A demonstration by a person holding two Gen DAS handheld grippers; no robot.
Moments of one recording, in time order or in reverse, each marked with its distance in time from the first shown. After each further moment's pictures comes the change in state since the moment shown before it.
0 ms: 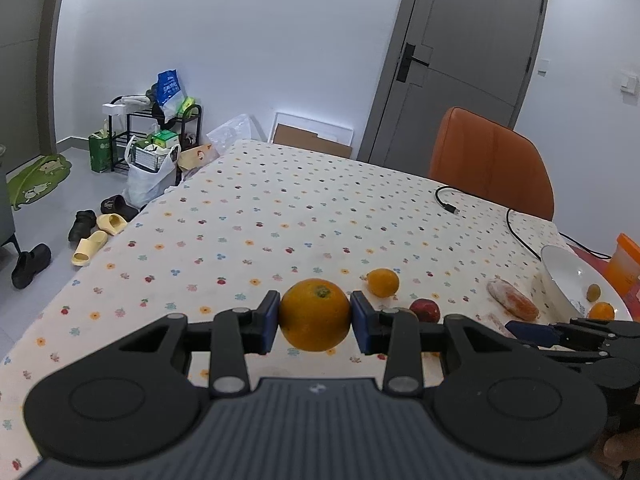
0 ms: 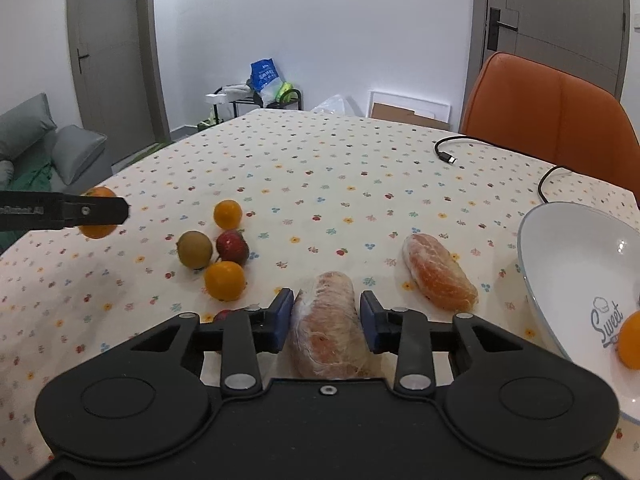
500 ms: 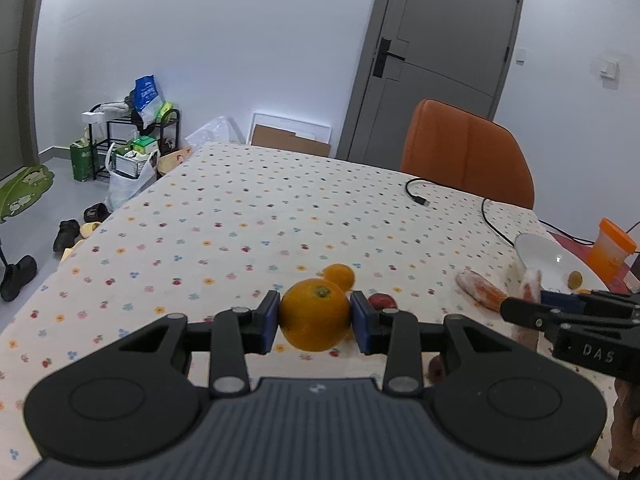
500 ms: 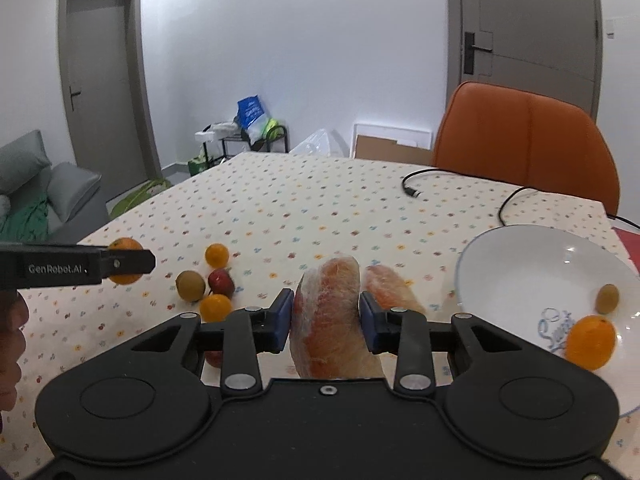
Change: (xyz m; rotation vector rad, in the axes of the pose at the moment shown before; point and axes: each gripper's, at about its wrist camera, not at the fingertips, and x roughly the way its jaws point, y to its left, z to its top) left arm 0.000 -0.029 -0.003 0.049 0.003 -0.044; right arm -0.041 -0.021 0.005 0.054 -0.106 -0.030
